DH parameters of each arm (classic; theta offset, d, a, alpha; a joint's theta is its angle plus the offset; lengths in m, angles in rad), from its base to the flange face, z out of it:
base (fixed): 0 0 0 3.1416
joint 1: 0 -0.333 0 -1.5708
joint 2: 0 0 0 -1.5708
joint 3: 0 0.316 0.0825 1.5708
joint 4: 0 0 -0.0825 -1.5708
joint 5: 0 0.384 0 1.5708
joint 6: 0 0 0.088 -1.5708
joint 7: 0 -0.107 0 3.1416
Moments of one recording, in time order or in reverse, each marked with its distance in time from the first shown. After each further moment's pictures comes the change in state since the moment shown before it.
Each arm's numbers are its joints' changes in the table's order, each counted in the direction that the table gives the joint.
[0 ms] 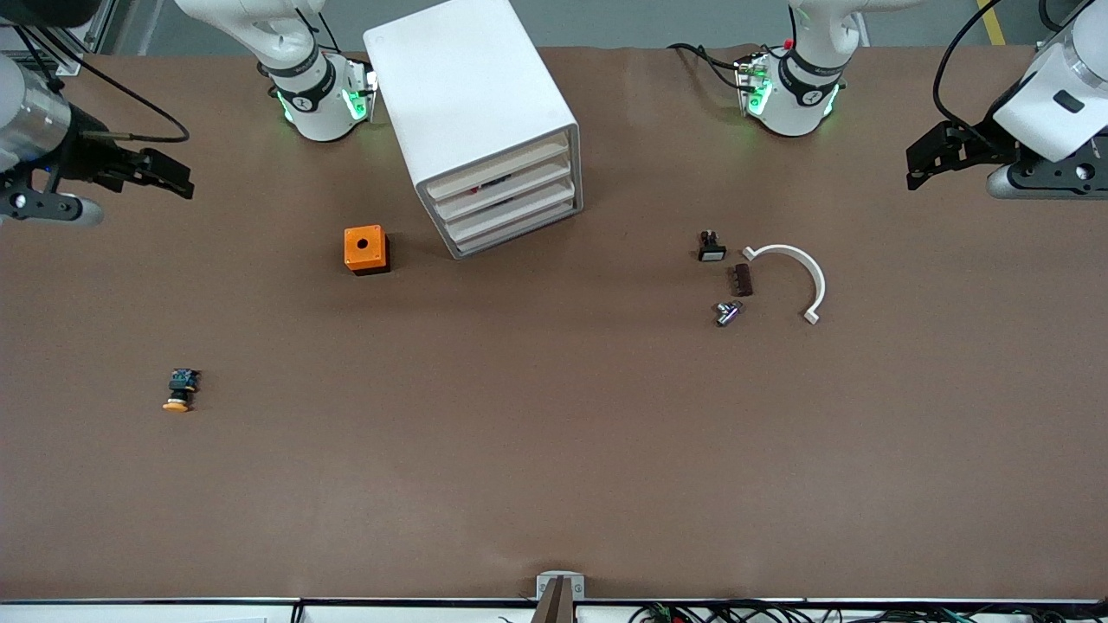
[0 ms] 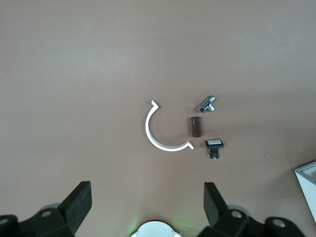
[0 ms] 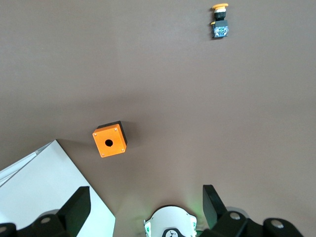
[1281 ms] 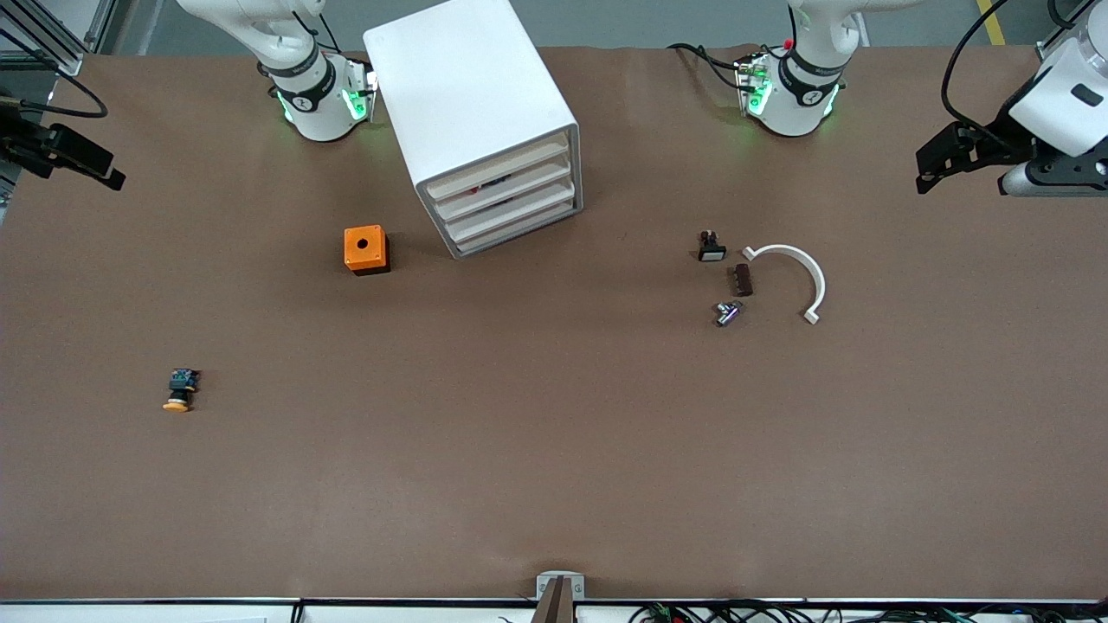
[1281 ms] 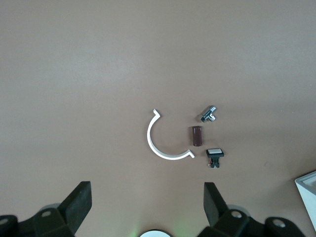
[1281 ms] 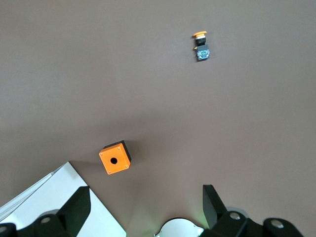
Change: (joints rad) left arm -0.009 0.007 0.000 0.002 0.000 0.037 -0.002; right arm 0.071 -0.016 -0.021 0.131 0.031 -0.022 0.001
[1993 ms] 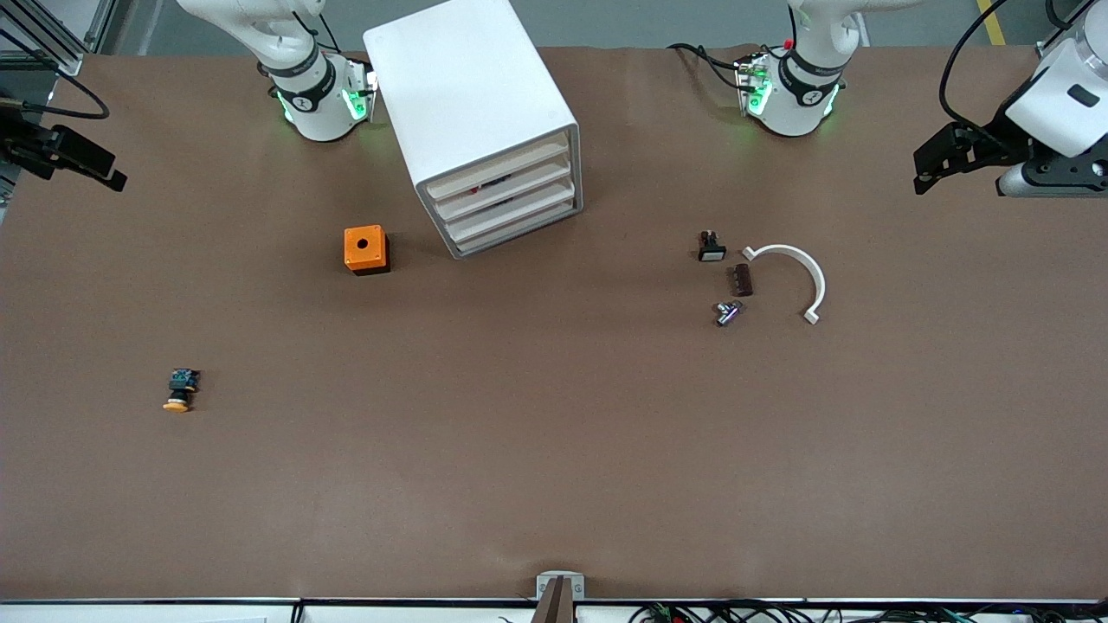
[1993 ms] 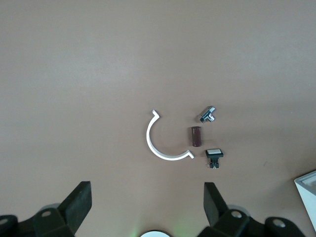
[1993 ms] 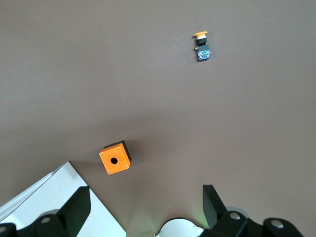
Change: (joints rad) left arm 0.000 -0.004 -0.002 0.010 0.000 0.000 0.000; right arm 0.000 -0.003 0.003 0.002 0.000 0.000 0.000
